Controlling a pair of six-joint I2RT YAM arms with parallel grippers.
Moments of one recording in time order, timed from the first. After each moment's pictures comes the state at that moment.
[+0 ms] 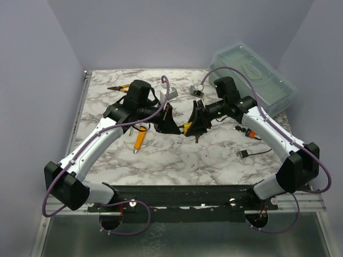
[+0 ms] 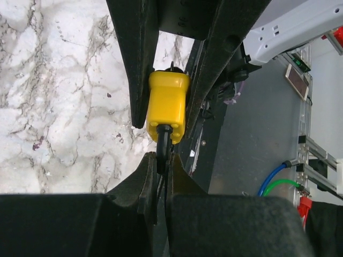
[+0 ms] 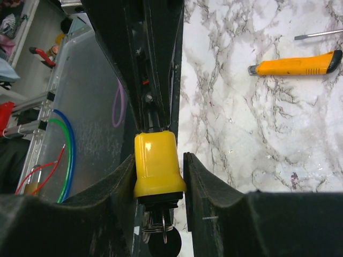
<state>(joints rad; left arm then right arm) -0.56 1.33 1.30 -0.60 0.91 -0.11 0.51 1.49 1.33 -0.59 -1.20 -0.22</state>
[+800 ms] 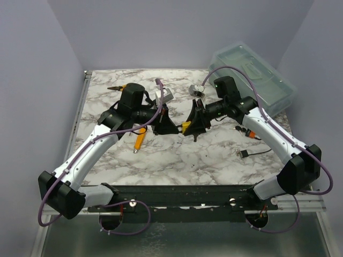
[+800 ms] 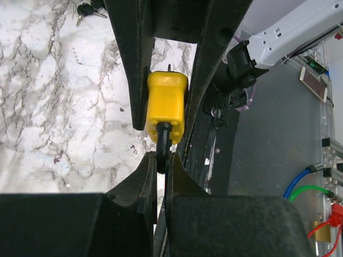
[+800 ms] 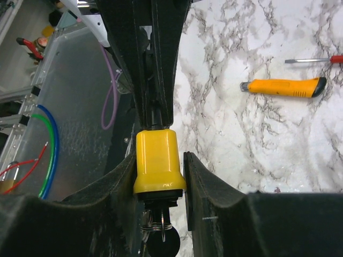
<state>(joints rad) -0.53 1.24 1.22 -0.51 0.88 -0.07 0.52 1.48 1.34 -0.59 -1.19 -0.29</state>
